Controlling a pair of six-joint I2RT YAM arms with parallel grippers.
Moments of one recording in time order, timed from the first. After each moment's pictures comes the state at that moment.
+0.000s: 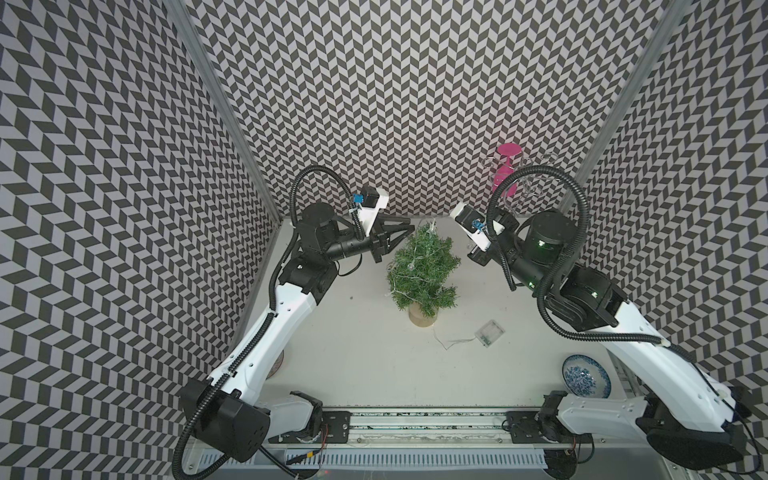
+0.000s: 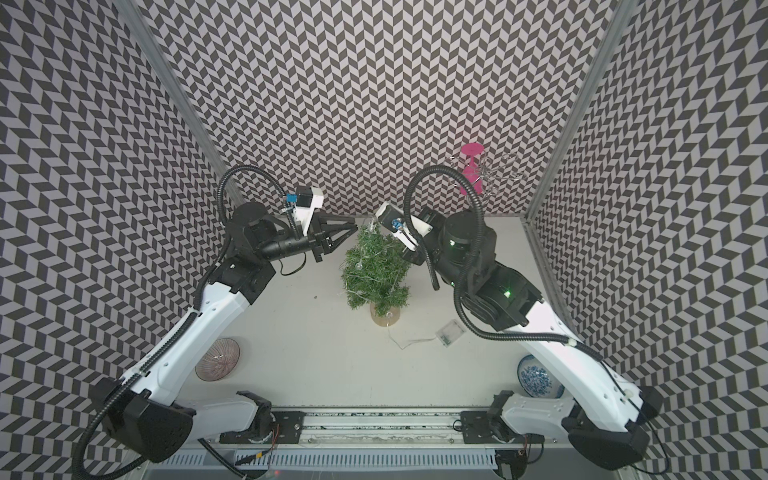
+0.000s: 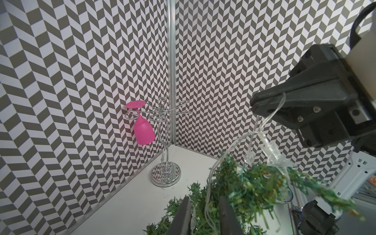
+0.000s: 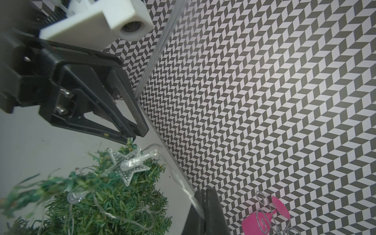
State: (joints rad) left arm -0.37 1.28 1.30 0.02 0.84 -0.08; right arm 0.81 1.21 1.55 -0.41 0.20 -0.66
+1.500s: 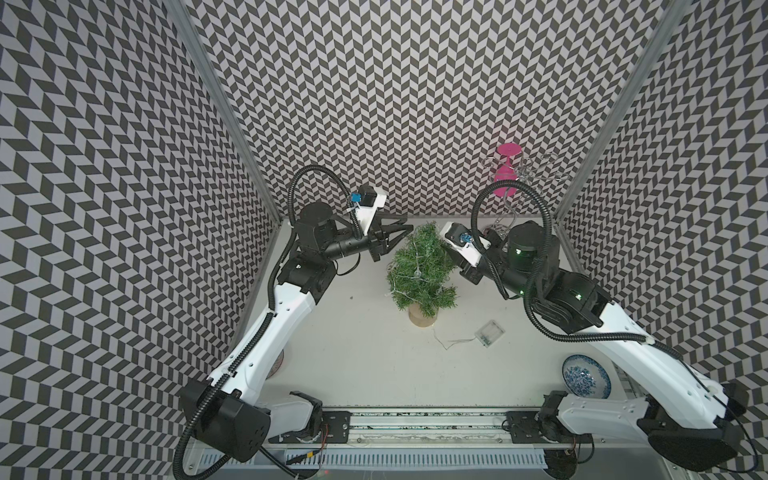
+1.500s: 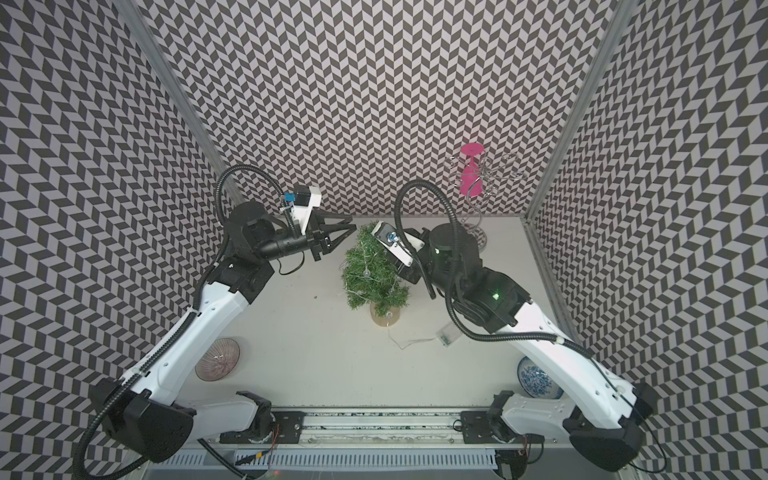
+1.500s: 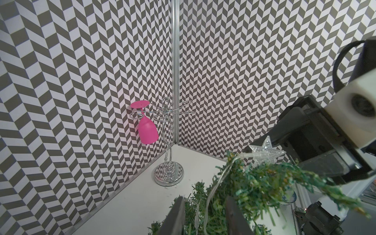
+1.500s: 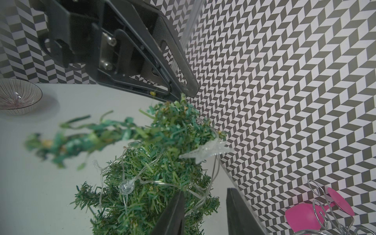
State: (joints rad) left arm -0.35 1.28 1.30 0.02 0.84 -0.08; right arm 0.81 1.20 1.45 -0.48 0.09 -0.53
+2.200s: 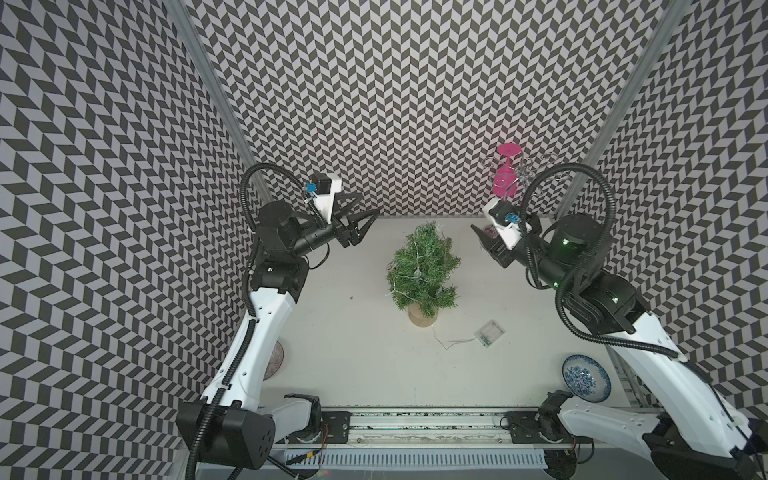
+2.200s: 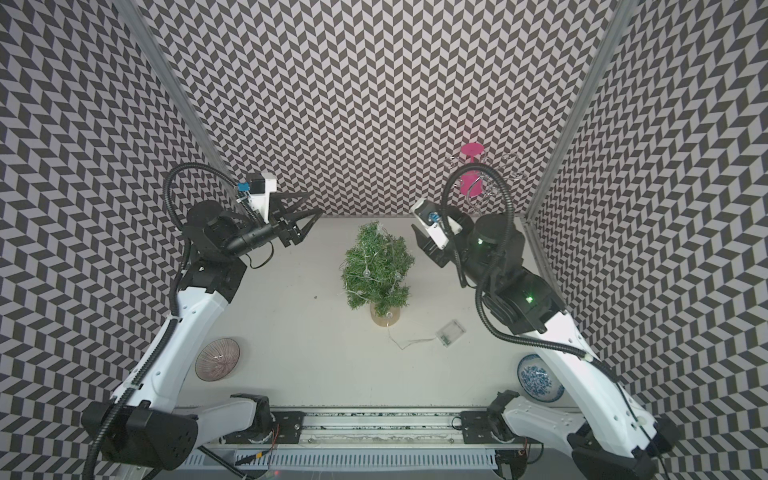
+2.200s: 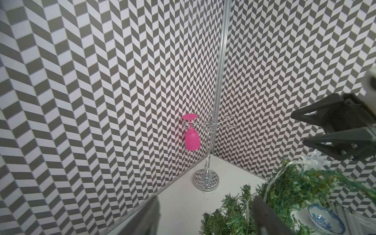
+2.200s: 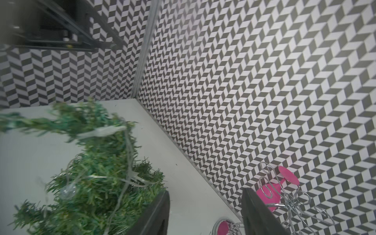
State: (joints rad) left arm -0.10 1.22 1.26 0.11 0.83 -0.18; right arm 0.54 1.09 1.43 -0.41 0.02 -0.49
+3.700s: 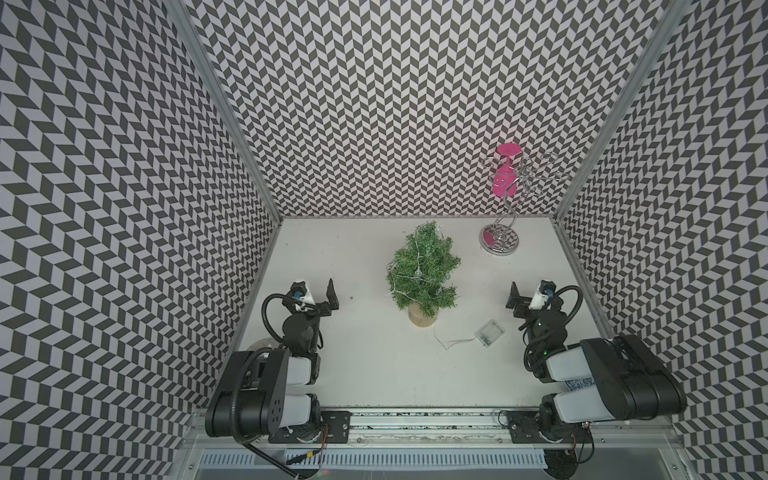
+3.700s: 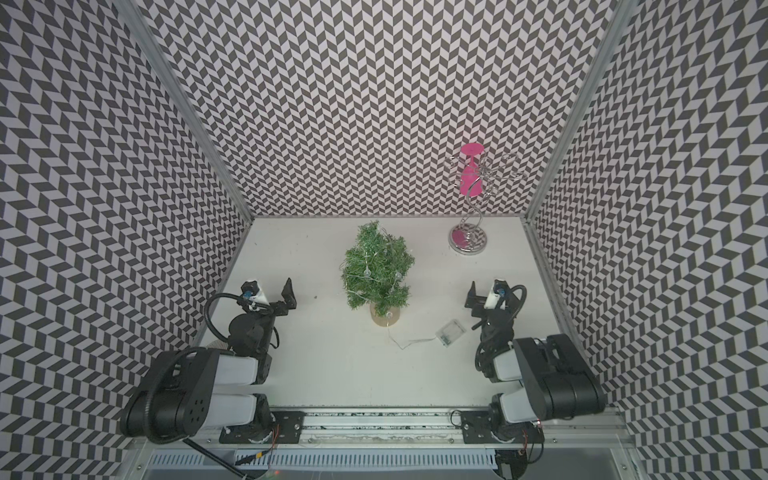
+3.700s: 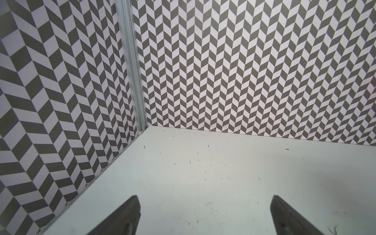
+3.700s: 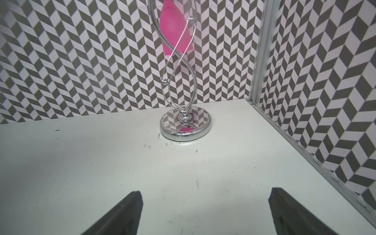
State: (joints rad) left arm 0.02 1.43 0.06 1.41 -0.04 -0.05; right arm 0.10 1.51 0.10 1.34 0.23 0.03
